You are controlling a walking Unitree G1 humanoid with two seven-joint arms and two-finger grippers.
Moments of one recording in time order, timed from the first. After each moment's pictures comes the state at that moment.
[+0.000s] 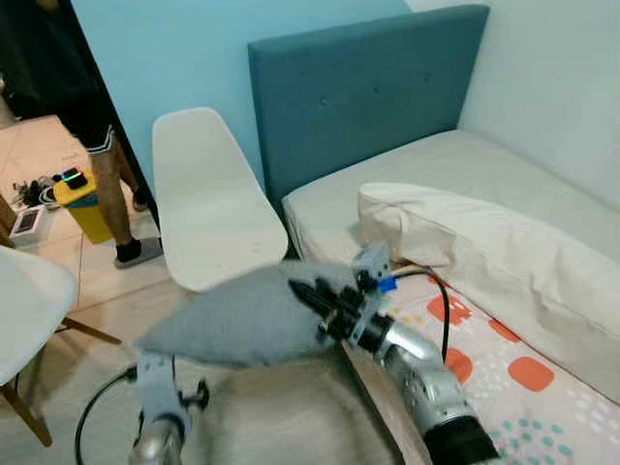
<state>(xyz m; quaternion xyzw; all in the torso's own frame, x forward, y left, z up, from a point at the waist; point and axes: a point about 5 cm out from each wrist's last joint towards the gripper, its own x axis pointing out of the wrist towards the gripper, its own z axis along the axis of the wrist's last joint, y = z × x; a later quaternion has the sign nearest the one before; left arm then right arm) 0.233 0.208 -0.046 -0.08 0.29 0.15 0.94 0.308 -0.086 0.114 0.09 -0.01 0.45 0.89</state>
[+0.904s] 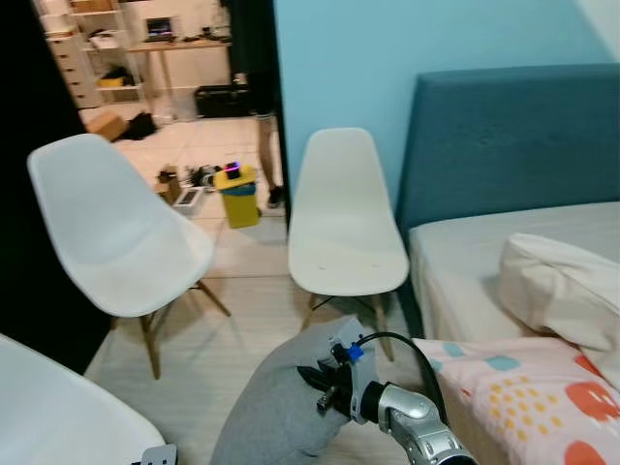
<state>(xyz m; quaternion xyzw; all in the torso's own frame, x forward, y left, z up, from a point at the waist) 0.152 0.193 -0.095 -0.07 0.46 0.06 0.88 0.282 -0.101 0.021 -0.01 0.17 0.40 0.90</state>
